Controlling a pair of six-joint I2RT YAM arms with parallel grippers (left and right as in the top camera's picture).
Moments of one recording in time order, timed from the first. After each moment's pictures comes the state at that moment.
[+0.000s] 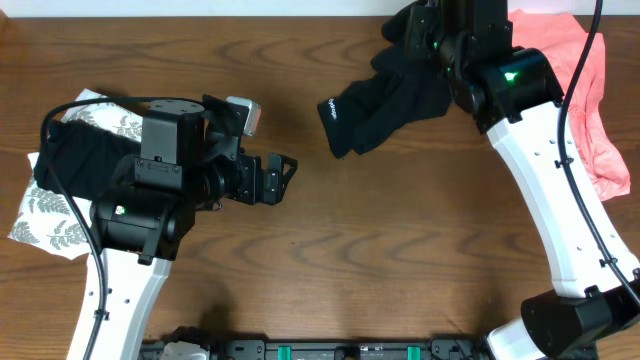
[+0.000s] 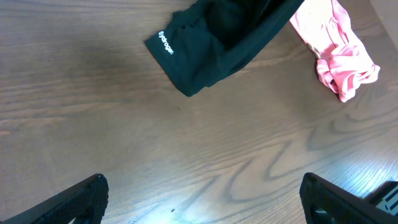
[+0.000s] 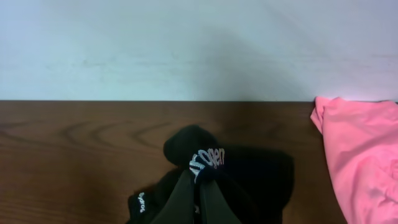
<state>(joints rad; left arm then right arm) -0.22 1.14 1.25 -0.94 0.39 -0.09 0.36 1.71 1.88 -0.71 0.22 0.28</state>
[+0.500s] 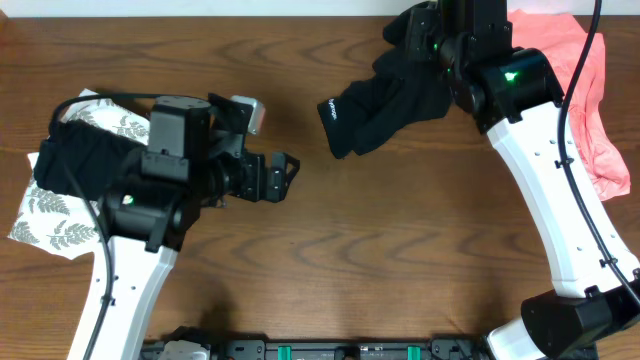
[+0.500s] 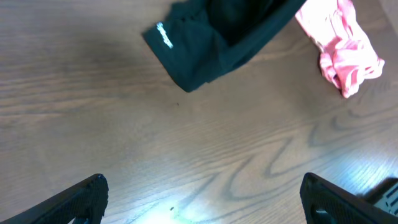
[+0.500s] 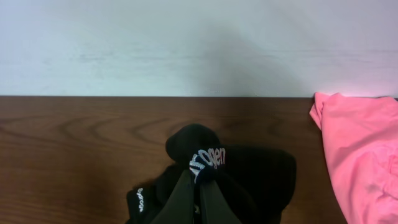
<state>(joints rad) -0.24 1.19 1.25 -0.94 0.39 -0.09 0.36 1.71 1.88 -0.73 0.22 0.28</state>
